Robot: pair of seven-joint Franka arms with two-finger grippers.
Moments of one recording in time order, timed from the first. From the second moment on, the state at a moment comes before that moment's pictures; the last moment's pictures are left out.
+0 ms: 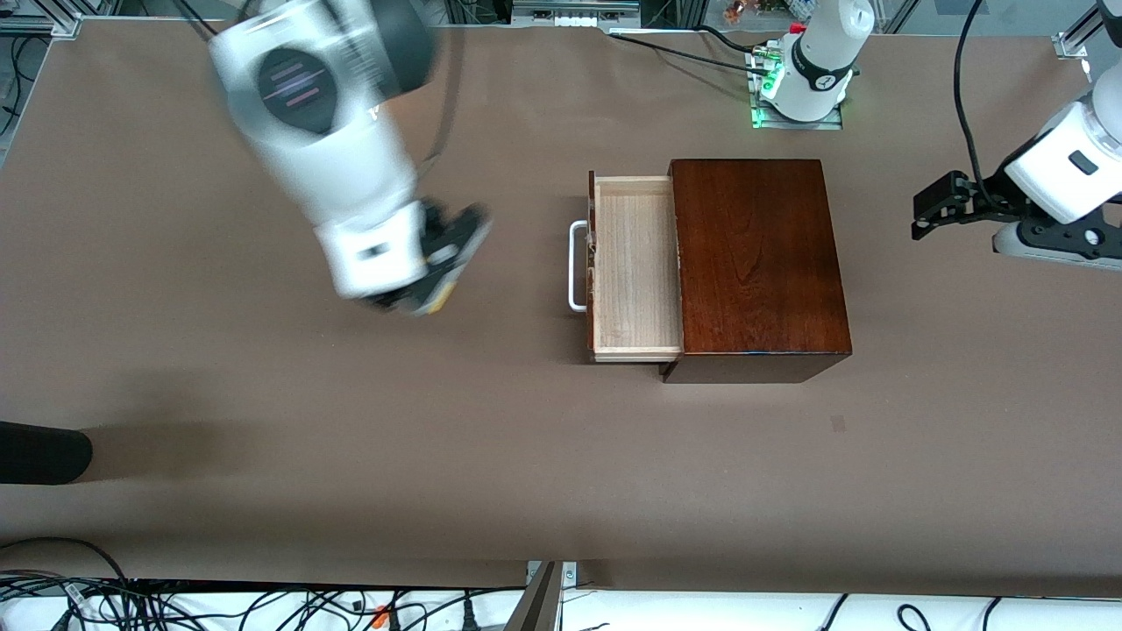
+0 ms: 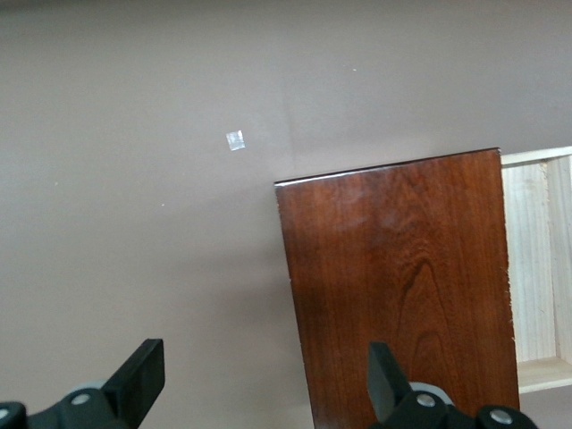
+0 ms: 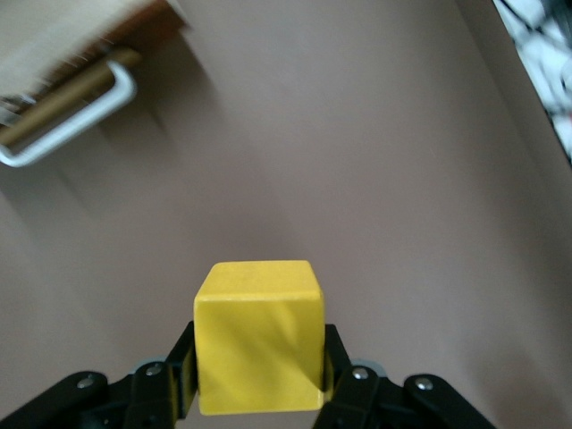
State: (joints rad) left arm -0.13 0.12 0.02 -1.42 -0.02 1.52 0.03; right arm 0.27 0.53 0.26 -1.04 -0.11 1.54 -0.49
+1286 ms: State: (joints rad) left arm -0.68 0.40 -0.13 -1.33 -0.02 1.68 0.48; right arm 0.10 0.35 0.15 -1.68 -0.01 1.90 -0.19
